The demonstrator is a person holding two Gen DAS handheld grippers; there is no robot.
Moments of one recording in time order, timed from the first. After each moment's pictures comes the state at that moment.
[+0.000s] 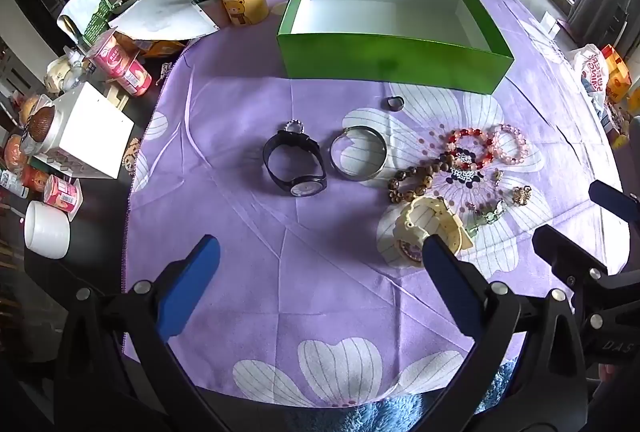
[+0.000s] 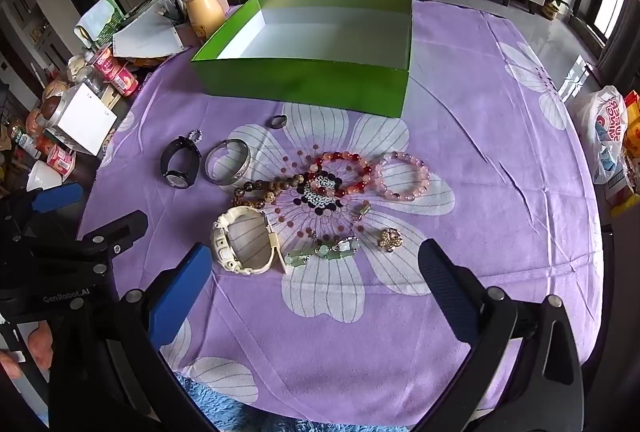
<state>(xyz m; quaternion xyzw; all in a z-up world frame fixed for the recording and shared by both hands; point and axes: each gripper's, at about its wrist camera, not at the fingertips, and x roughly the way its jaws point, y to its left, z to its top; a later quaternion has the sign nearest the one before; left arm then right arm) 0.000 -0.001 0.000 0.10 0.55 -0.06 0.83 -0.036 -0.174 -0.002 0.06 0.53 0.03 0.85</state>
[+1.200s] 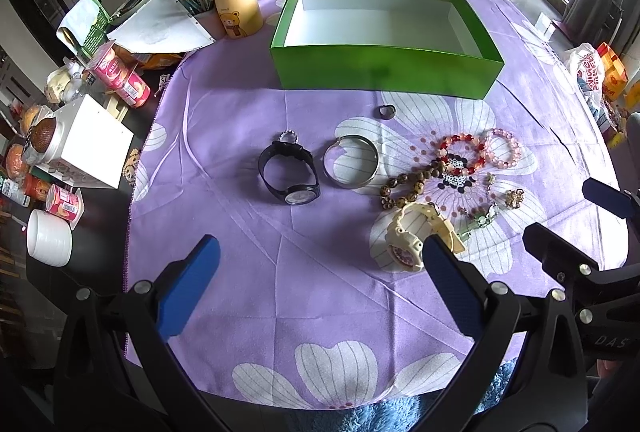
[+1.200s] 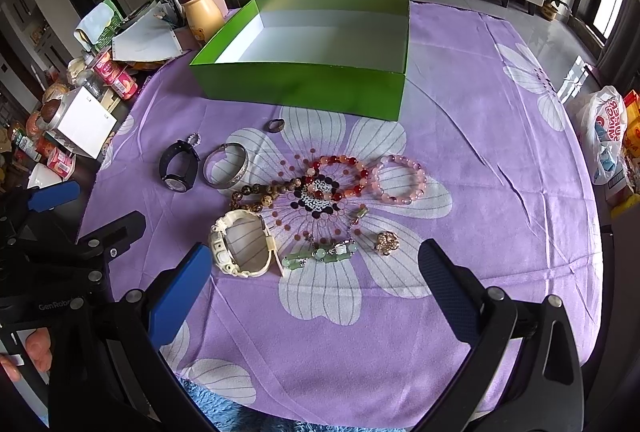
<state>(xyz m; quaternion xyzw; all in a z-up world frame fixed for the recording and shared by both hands) -0.002 -0.006 0.006 0.10 0.54 -0.07 0.83 -0.037 -0.177 -0.001 0.06 0.52 0.03 0.85</state>
